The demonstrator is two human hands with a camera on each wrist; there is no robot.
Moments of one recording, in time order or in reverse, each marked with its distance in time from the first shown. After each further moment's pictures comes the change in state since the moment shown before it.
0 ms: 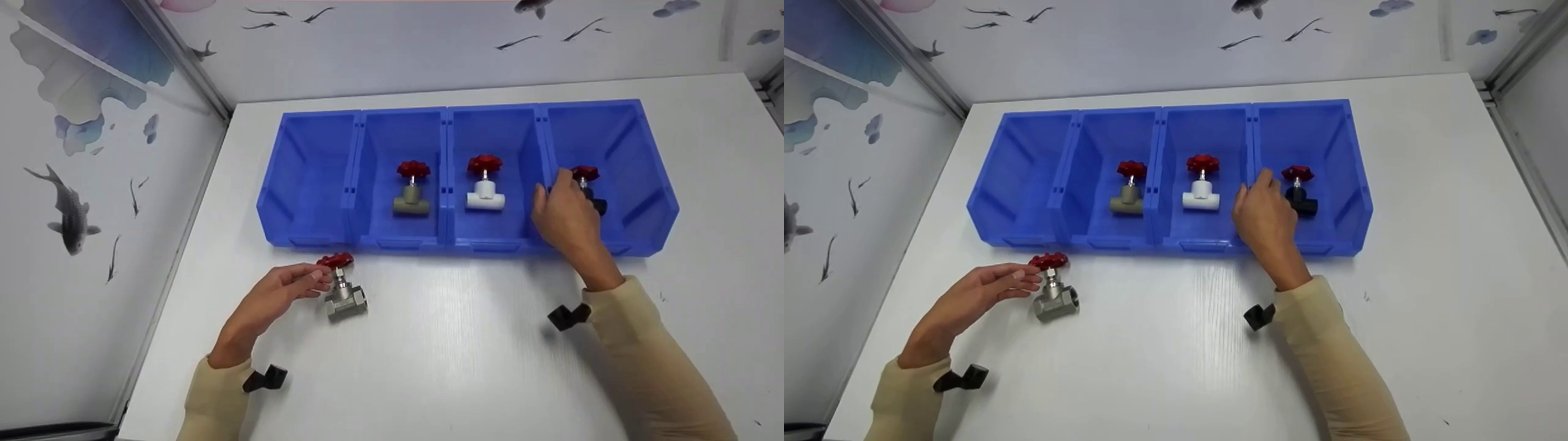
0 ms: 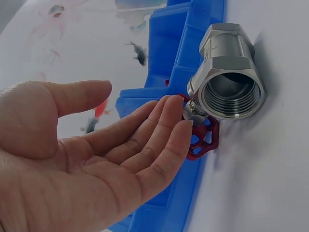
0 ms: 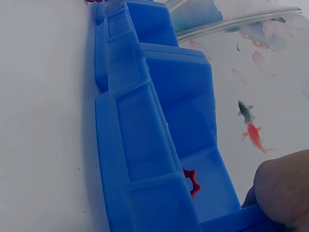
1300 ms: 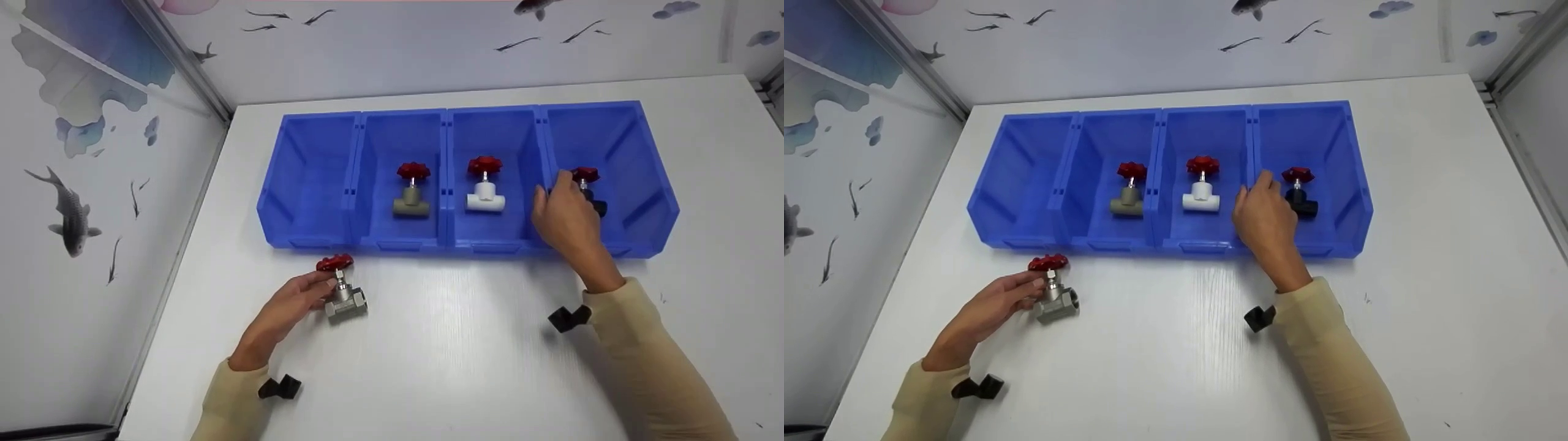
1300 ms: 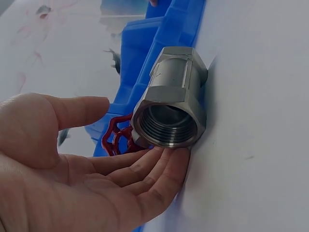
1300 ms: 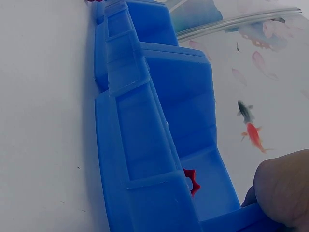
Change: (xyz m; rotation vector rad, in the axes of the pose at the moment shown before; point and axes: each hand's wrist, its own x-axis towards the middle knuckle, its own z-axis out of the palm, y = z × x) left_hand 0.014 -0.020 0.022 -0.060 0.079 -0.151; right_hand 0.000 0.000 0.002 -0.011 0.029 -0.007
